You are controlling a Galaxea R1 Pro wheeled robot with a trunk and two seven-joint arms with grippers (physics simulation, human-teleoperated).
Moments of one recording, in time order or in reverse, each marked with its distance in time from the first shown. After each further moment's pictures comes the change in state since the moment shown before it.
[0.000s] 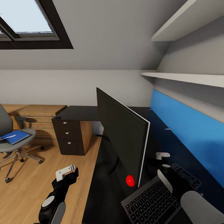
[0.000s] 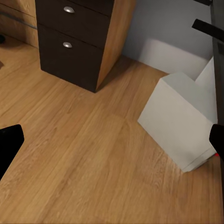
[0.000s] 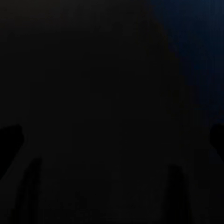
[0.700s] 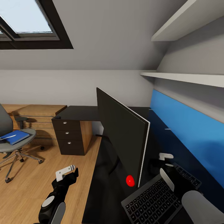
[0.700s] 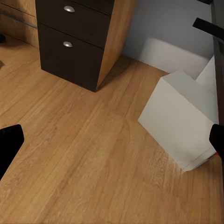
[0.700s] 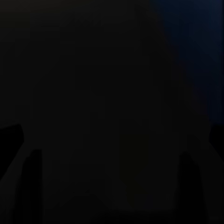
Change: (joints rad) left arm 0.000 0.002 0.000 0.002 0.001 0.001 0.000; right arm -0.001 0.001 -0.094 0.007 -0.003 0.050 0.006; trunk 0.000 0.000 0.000
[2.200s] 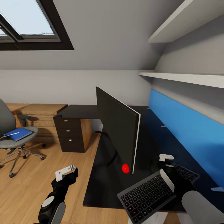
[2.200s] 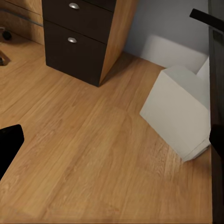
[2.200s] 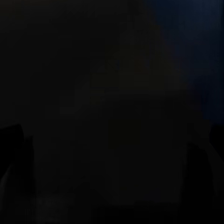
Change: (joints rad) left arm 0.000 0.002 0.001 0.002 -0.006 -0.003 0.001; right arm -0.001 0.001 -0.003 0.020 0.007 0.004 -0.001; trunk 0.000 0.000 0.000
